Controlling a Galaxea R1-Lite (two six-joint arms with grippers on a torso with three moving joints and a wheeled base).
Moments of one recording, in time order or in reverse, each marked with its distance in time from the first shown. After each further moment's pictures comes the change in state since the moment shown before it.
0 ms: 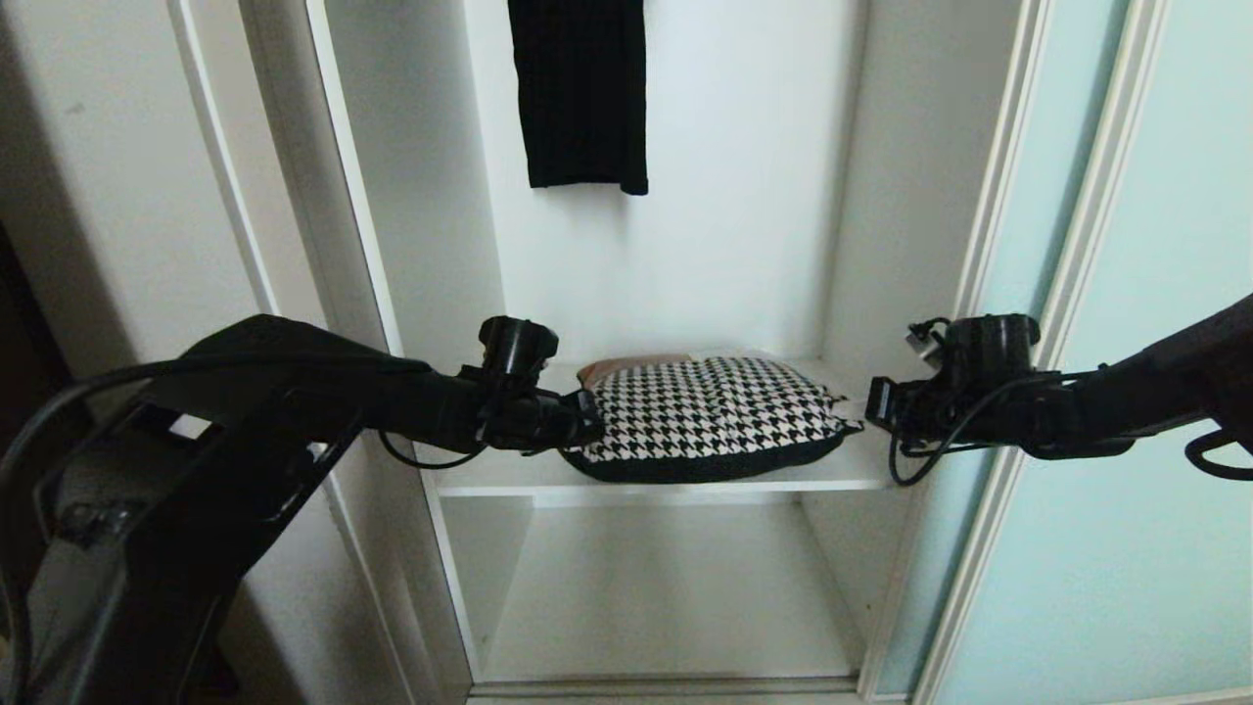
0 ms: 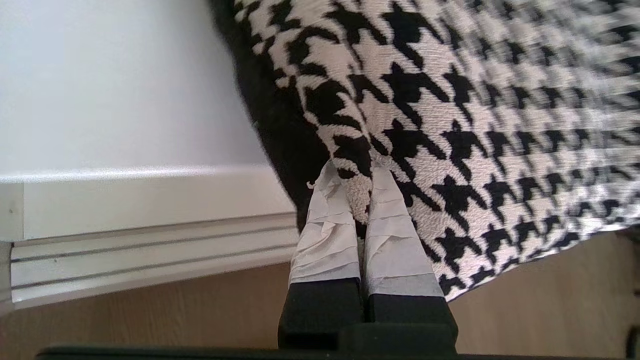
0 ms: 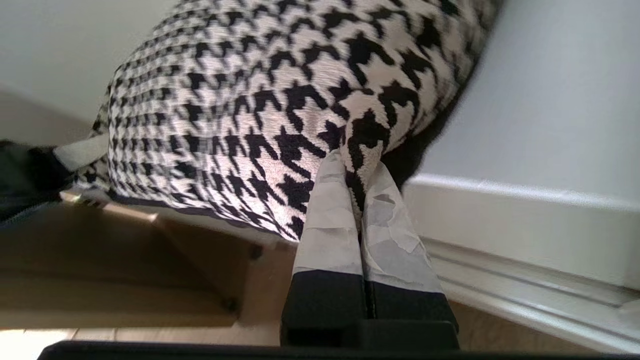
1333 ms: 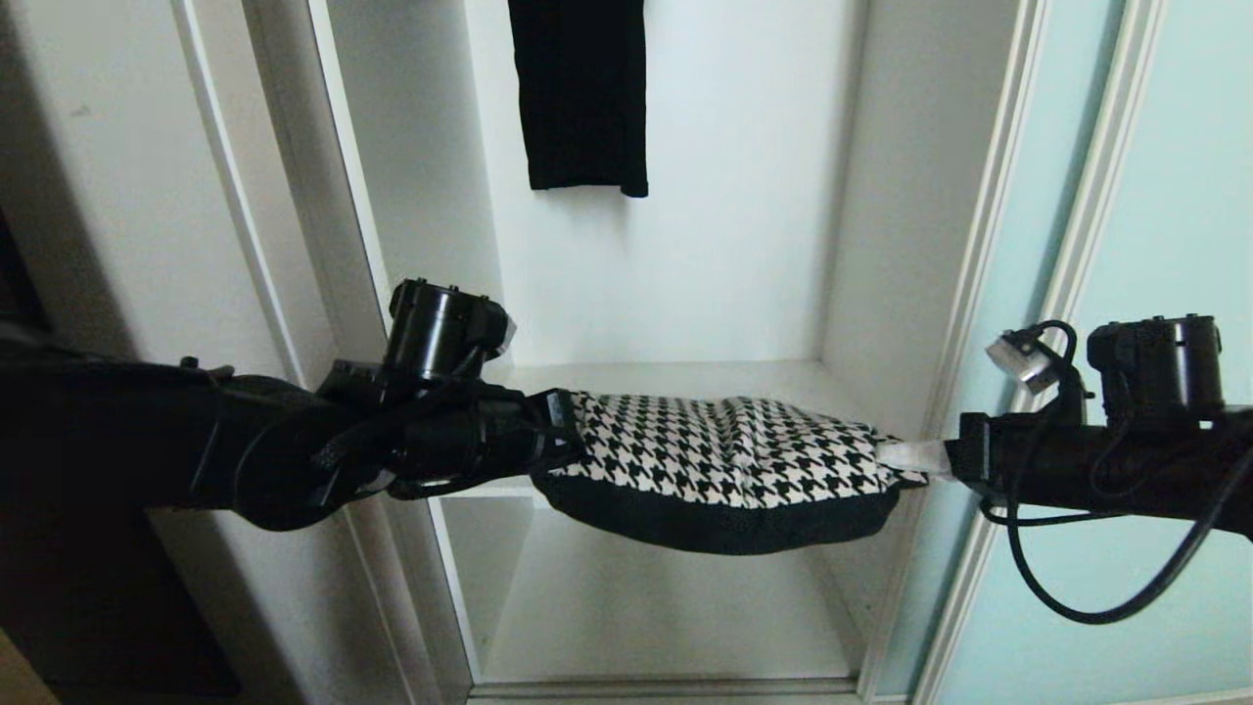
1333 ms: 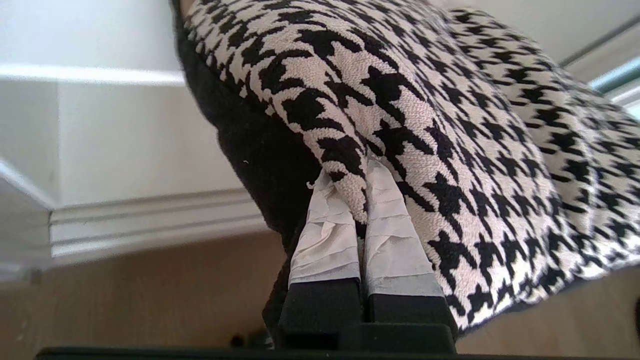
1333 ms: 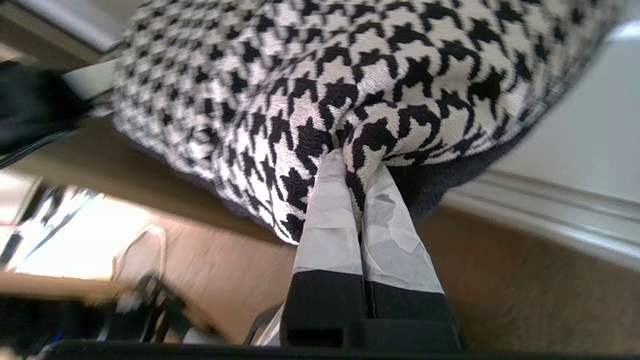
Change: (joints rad) left arm -0.146 -0.547 0.561 -0.097 0.139 0.000; right arm 0.074 -0.559 0.553 0.001 0.089 -0.007
